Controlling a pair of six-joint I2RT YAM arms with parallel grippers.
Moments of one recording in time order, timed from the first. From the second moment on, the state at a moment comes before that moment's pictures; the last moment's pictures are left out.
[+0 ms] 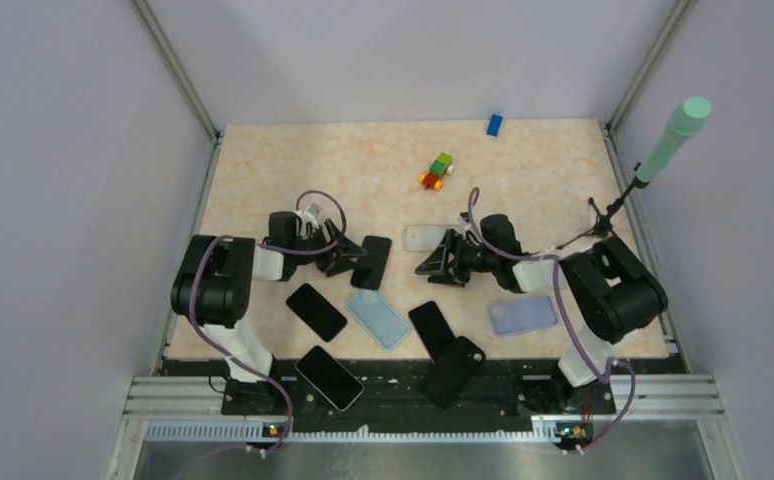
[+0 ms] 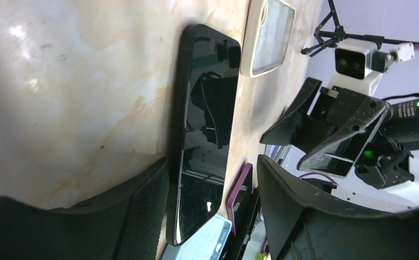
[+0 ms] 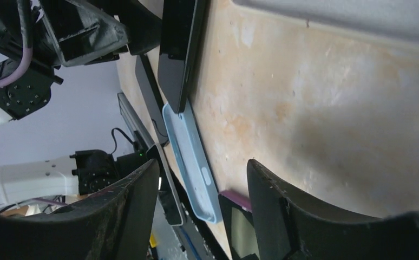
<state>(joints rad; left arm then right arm) -0.09 1.75 0.61 0.43 0.84 -0.83 0.46 1.65 0.59 0.45 -0.68 0.92</state>
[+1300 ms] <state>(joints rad) -0.28 1.43 0.73 0.02 0.67 -0.58 0.61 1.61 0.74 0.42 -0.58 0.85</state>
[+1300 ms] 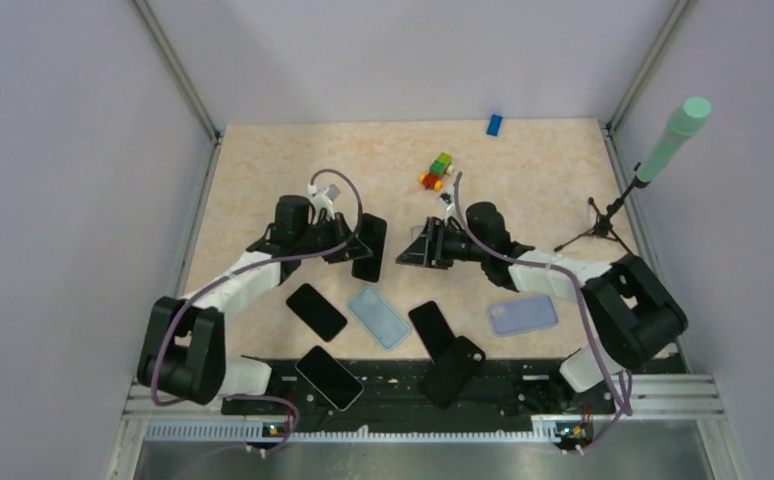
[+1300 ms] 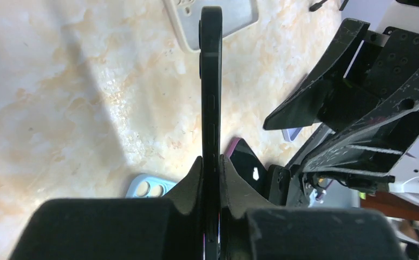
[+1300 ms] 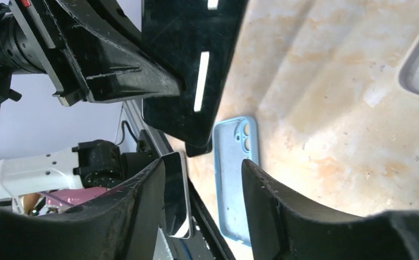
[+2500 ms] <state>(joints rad) -0.53 0.93 0.46 0.47 0.49 -1.03 0.73 1.33 0.51 0.87 -0.71 1.13</state>
